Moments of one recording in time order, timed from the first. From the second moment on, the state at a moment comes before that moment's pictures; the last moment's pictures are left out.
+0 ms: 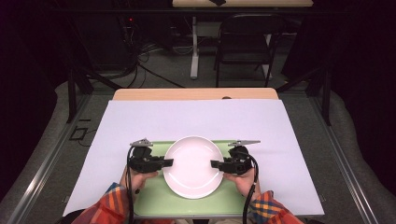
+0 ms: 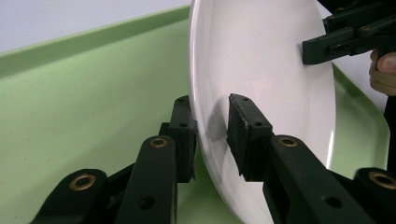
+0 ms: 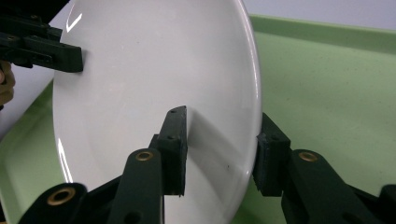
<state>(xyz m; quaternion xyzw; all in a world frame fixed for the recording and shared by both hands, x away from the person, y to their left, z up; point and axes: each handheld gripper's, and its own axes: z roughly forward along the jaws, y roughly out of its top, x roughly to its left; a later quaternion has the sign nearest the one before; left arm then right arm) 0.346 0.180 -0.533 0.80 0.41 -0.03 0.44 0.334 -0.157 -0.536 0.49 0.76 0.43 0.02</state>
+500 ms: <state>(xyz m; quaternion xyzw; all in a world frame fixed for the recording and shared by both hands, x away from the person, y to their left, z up) 0.345 0.172 -0.539 0.81 0.42 0.00 0.41 0.336 -0.152 -0.540 0.48 0.78 0.40 0.05</state>
